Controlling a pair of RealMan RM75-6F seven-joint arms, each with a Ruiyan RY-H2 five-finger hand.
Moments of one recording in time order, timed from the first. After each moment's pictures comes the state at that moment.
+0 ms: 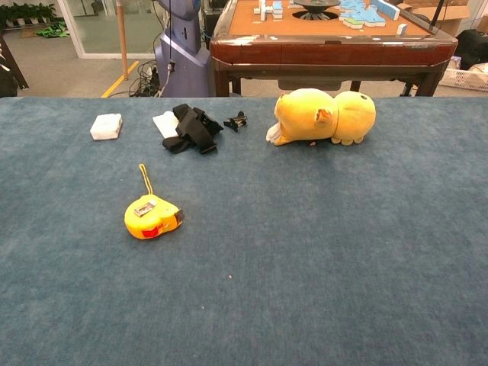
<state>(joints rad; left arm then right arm) -0.17 -1.21 -0.04 -1.71 1.45 1.53 0.30 0.14 -0.99 0.04 -1.78 -1.47 1.43 0.09</state>
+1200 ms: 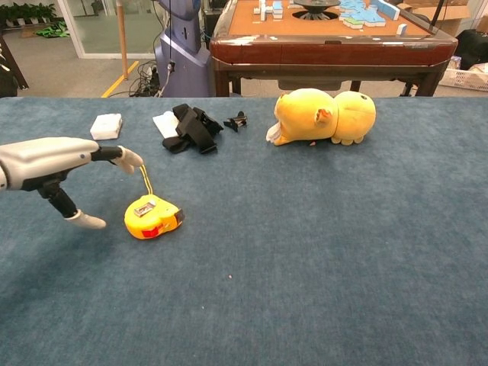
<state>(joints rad) -0.60 -1.44 -0.12 -1.45 1.36 0.88 0.15 0.21 -0.88 0.14 -1.90 -1.37 1.34 0.07</state>
